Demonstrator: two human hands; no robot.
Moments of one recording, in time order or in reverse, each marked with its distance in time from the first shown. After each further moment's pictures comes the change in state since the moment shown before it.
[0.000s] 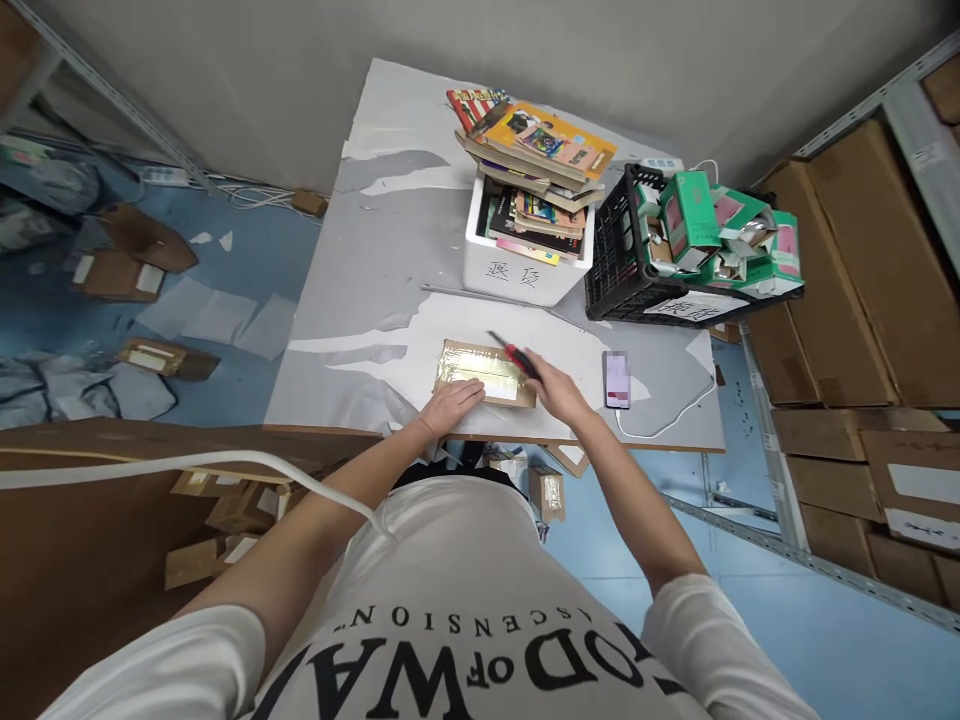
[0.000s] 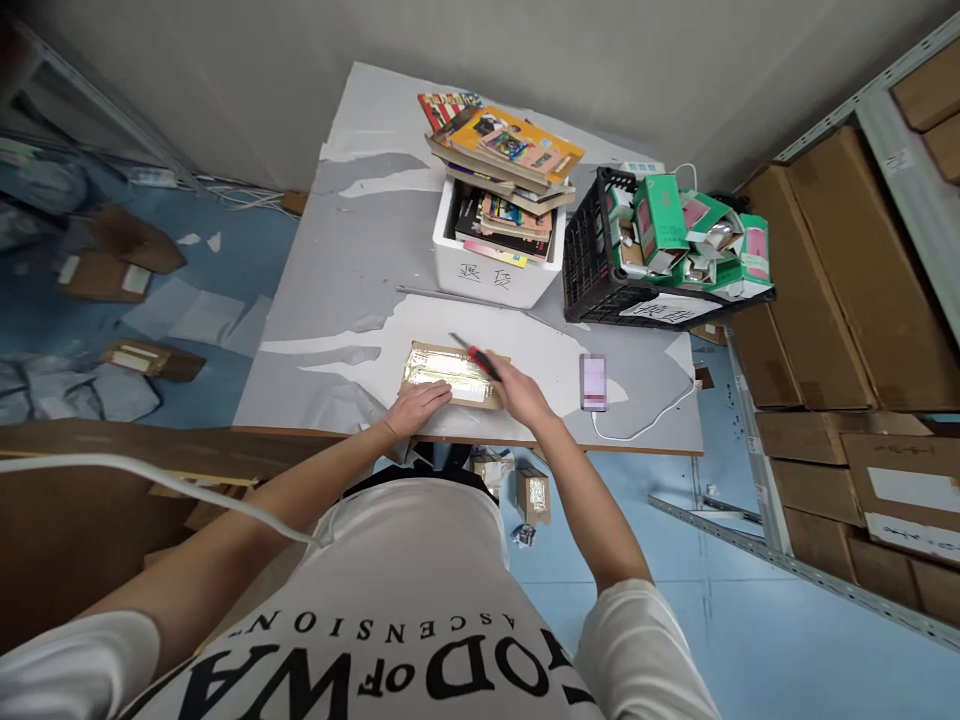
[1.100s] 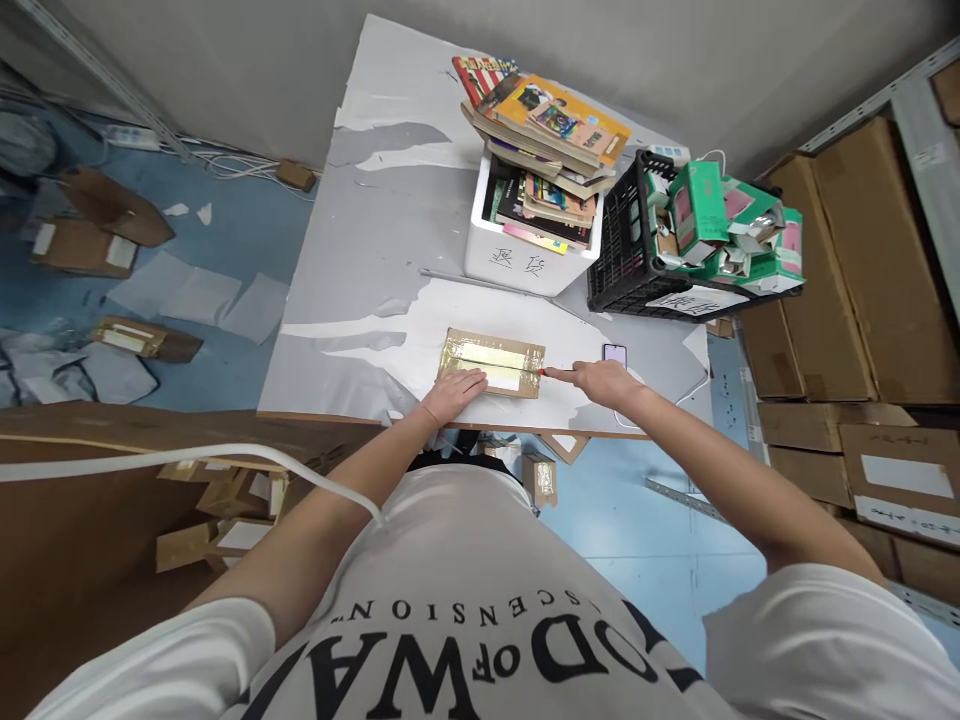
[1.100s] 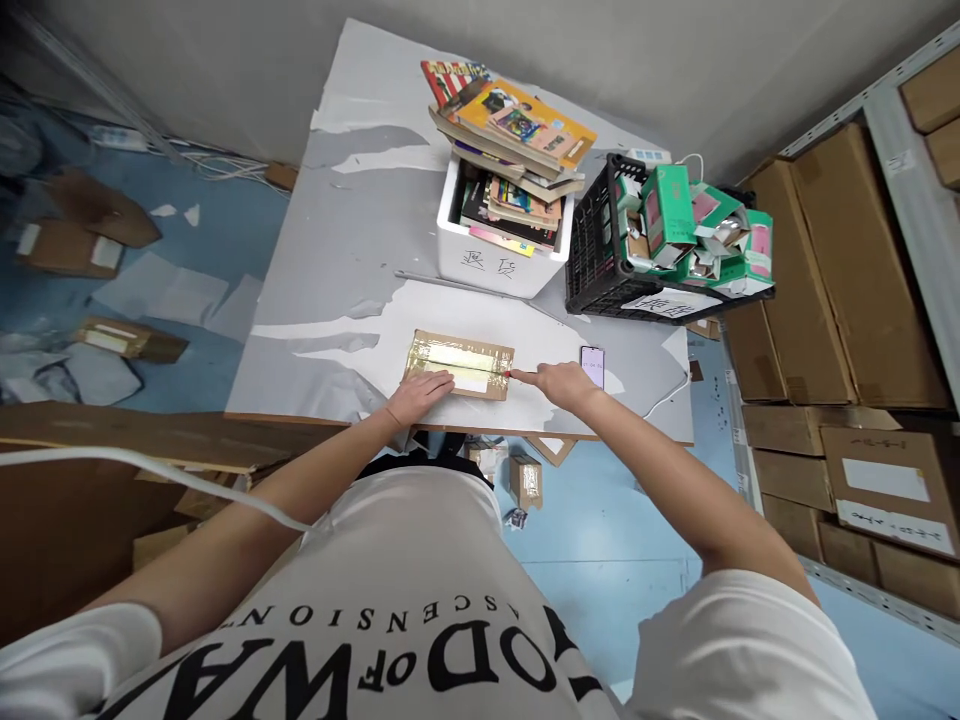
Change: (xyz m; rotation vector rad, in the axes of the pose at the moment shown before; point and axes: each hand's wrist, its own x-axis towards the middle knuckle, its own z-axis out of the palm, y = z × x) left_hand 0.003 -0.002 0.000 0.223 -0.036 0.077; right_hand 0.003 -0.029 -0.077 -1.013 -0.711 0.019
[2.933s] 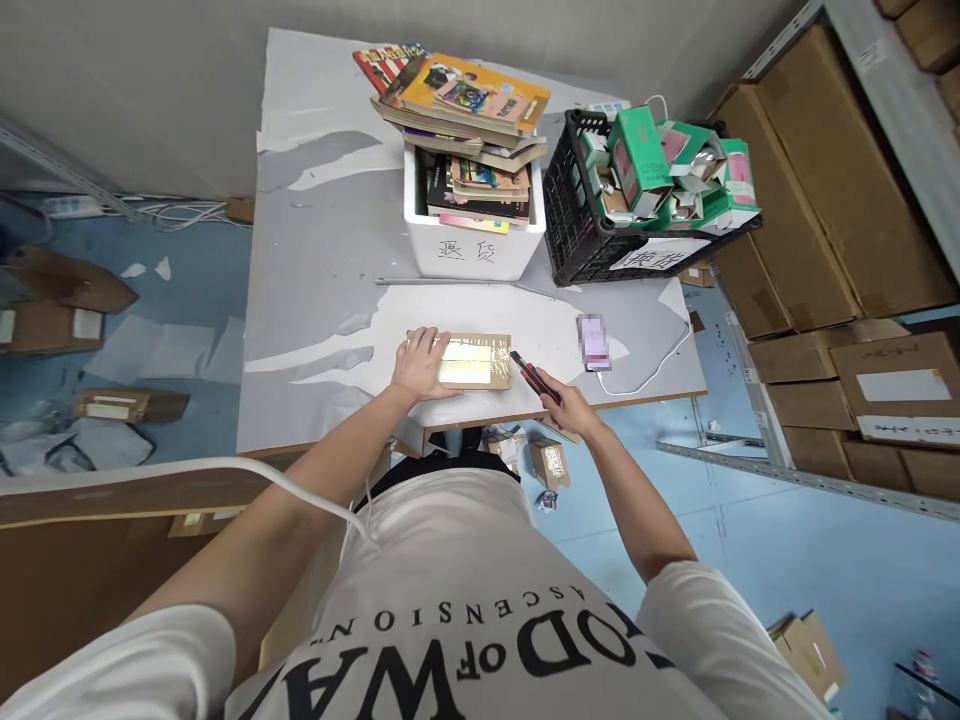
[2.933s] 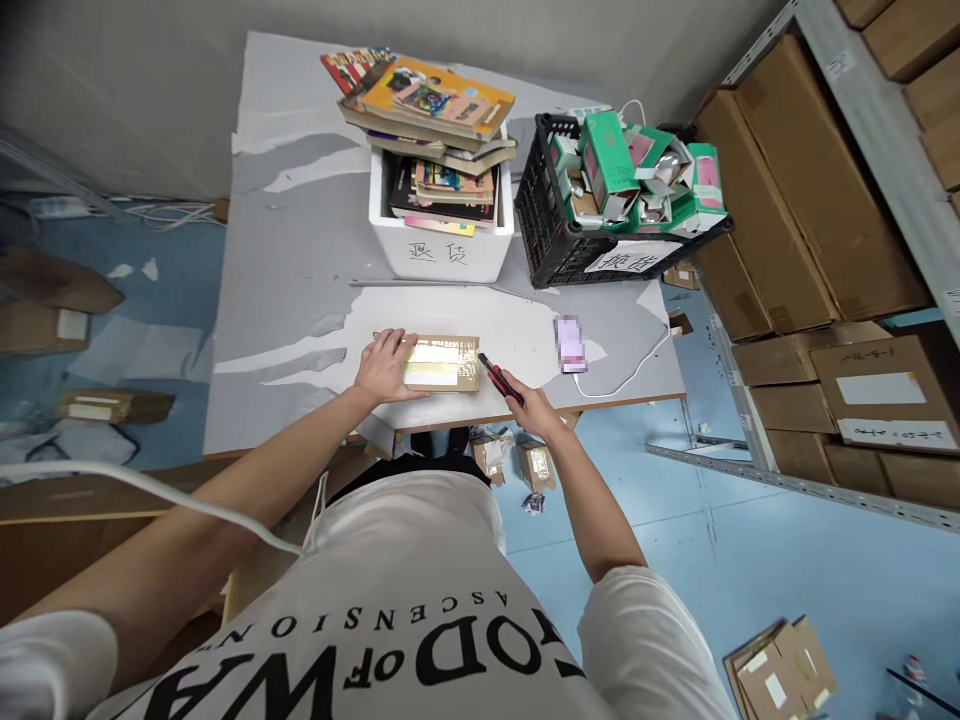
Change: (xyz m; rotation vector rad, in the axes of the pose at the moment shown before) left_hand 0.060 0.005 -0.054 0.131 -0.271 -0.351; right_hand -0.022 -0.058 0.123 1.307 0.529 0.243
